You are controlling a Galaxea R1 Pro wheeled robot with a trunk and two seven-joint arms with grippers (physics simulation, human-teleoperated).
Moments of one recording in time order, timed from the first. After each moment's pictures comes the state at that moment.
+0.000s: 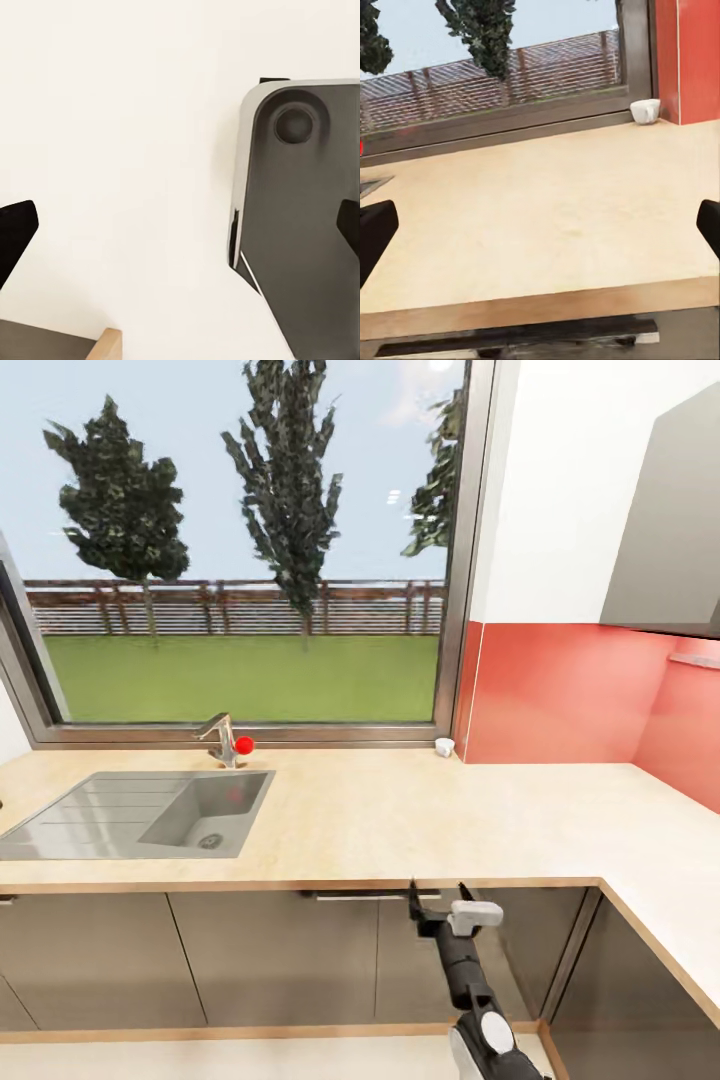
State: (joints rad) left arm 0.00 0.05 0.14 0.04 -0.12 -0.26 0.19; right arm -0.23 0.07 0.25 -1.03 -0.16 -0.44 -0.13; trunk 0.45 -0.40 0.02
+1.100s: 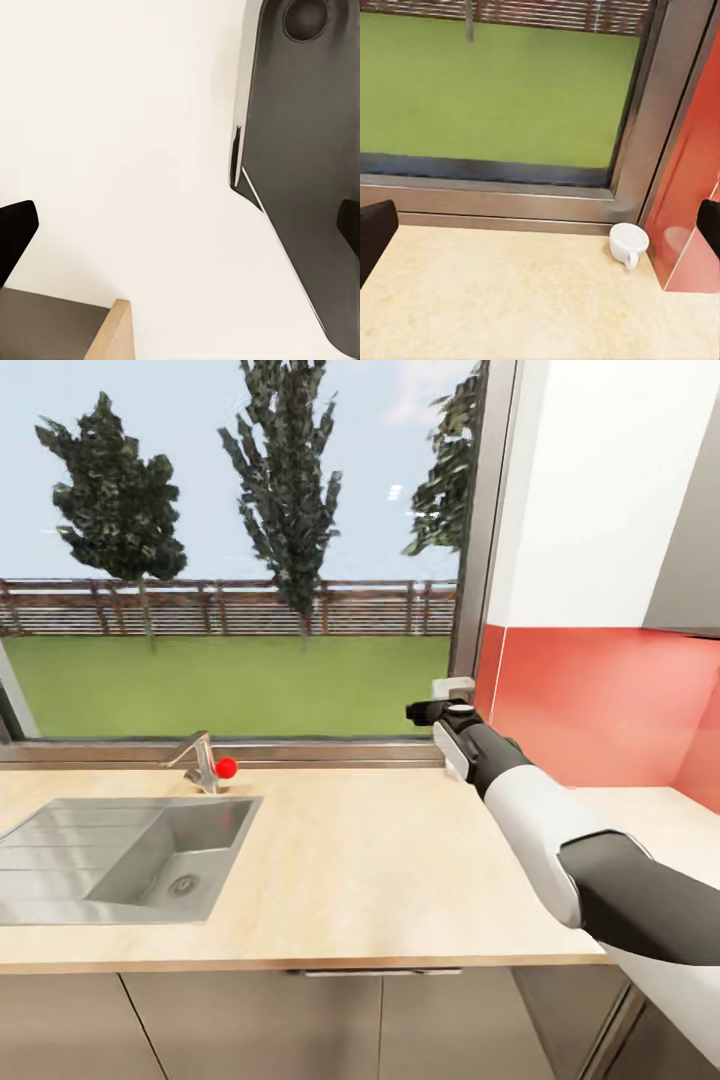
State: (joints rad) left arm 0.03 0.05 0.14 0.05 -0.12 -0.11 0.19; right arm -1.35 0.11 0.24 -0.41 -0.16 0.31 -0.18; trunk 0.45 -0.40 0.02
